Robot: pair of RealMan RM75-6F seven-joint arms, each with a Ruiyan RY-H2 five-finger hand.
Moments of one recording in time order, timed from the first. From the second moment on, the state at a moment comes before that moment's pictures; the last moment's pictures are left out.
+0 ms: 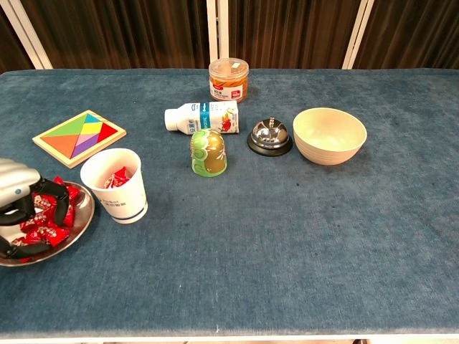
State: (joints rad) left arm -0.37 -1.42 0.07 -1.66 1.40 1.10 0.50; right arm 0.06 -0.93 0.10 -1.75 -1.51 1.53 0.05
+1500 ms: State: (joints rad) left arm -0.52 -1.33 -0.09 -1.83 1.36 1.04 0.26; right arm 0.06 -0.93 0.10 -1.74 -1.50 1.52 0.06
